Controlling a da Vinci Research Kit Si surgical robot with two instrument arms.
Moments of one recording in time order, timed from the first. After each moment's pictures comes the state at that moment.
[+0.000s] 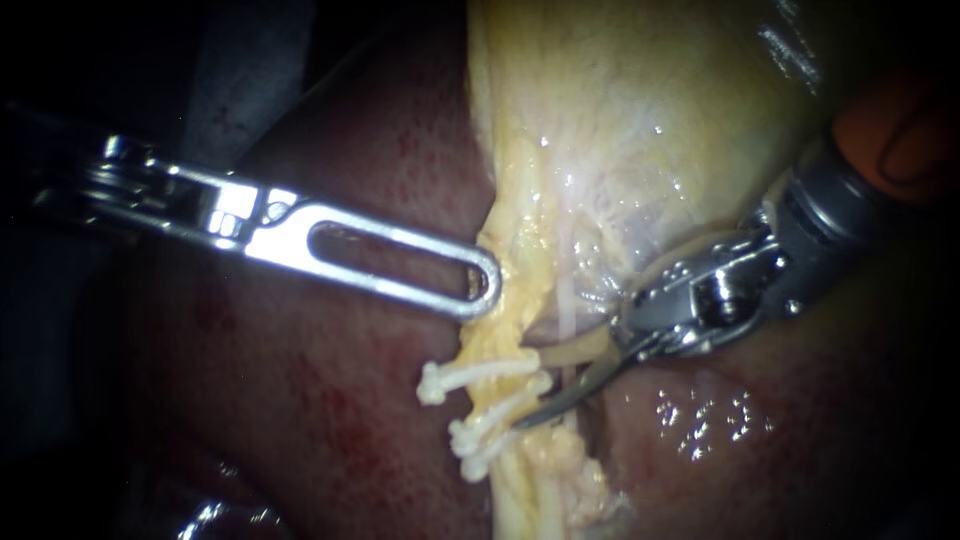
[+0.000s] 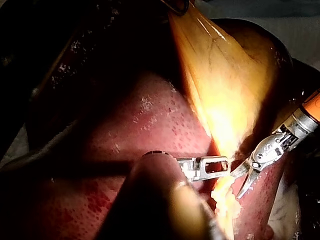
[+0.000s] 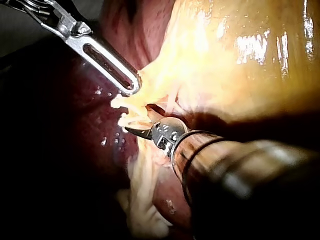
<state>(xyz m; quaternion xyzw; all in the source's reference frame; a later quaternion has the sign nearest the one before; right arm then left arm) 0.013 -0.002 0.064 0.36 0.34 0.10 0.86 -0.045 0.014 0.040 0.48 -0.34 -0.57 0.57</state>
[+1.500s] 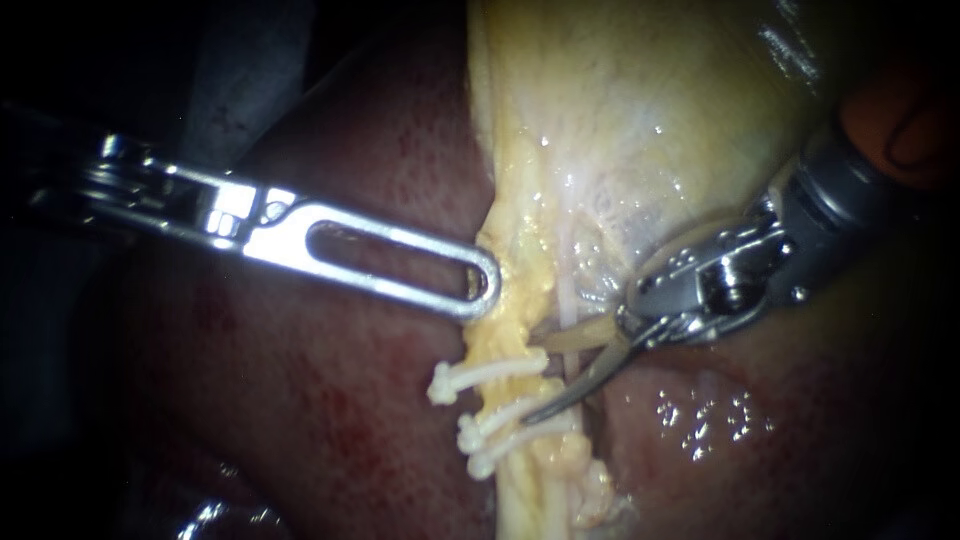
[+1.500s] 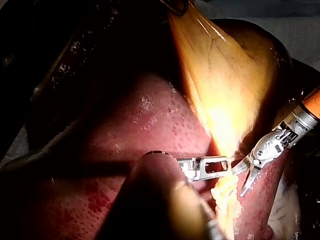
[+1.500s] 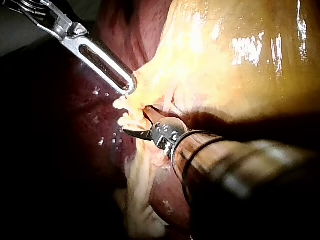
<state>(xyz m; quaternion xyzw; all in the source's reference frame) 0.012 -0.001 0.063 0.35 0.35 0.10 0.86 -0.045 0.014 0.040 0.49 -0.34 -0.57 0.57</state>
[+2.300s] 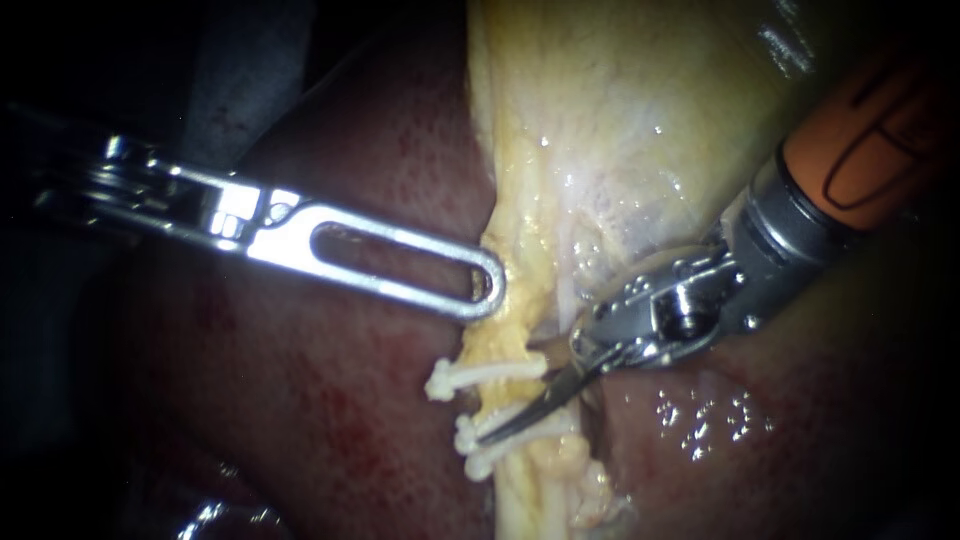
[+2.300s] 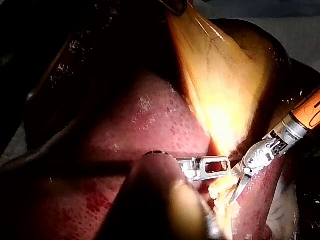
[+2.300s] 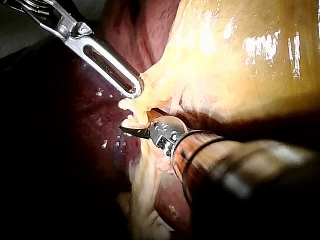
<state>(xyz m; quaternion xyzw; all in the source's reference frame) 0.014 -0.003 0.065 0.35 0.40 0.12 0.84 -0.045 0.014 0.040 0.49 -0.34 -0.57 0.57</state>
